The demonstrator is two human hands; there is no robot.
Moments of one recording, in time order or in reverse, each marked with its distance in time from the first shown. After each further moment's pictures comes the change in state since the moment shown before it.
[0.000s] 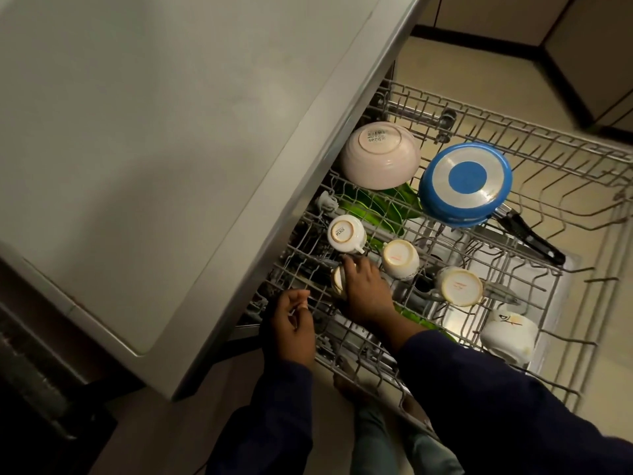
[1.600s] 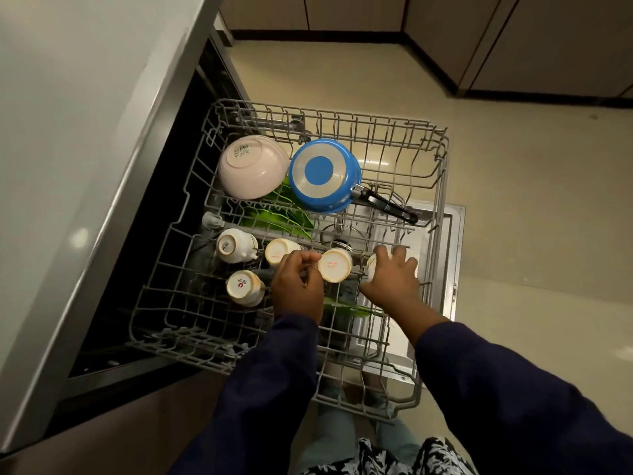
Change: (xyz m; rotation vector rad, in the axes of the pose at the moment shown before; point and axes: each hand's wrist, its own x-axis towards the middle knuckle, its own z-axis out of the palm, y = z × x) left_hand -0.083 0.086 0.147 0.174 -0.251 0.336; right_hand -0.109 0.178 -0.077 0.209 0.100 0.589
